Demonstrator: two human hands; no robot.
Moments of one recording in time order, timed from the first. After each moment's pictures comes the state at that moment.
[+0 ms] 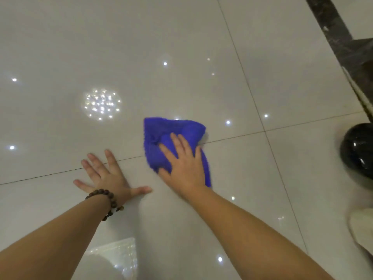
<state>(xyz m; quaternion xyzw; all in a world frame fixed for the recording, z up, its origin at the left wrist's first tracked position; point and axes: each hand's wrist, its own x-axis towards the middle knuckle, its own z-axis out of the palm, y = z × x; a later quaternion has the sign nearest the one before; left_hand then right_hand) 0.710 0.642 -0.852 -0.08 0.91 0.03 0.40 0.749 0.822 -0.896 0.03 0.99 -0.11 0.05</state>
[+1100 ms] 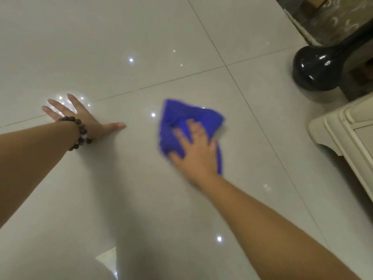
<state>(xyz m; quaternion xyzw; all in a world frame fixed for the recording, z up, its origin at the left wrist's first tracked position) 0.742 0.636 -0.849 -0.03 0.95 0.03 0.32 0.932 0.831 -0.898 0.19 0.98 -0.08 0.06</state>
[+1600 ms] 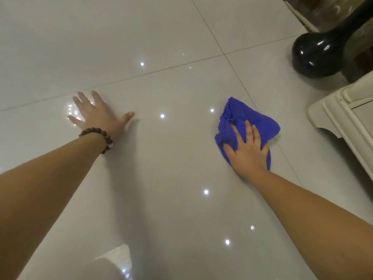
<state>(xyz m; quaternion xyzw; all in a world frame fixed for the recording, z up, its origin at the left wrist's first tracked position) 0.815 0.645 -0.867 0.02 0.98 0.10 0.16 1.037 0.926 -0.896 0.33 0.94 -0.07 0.11</state>
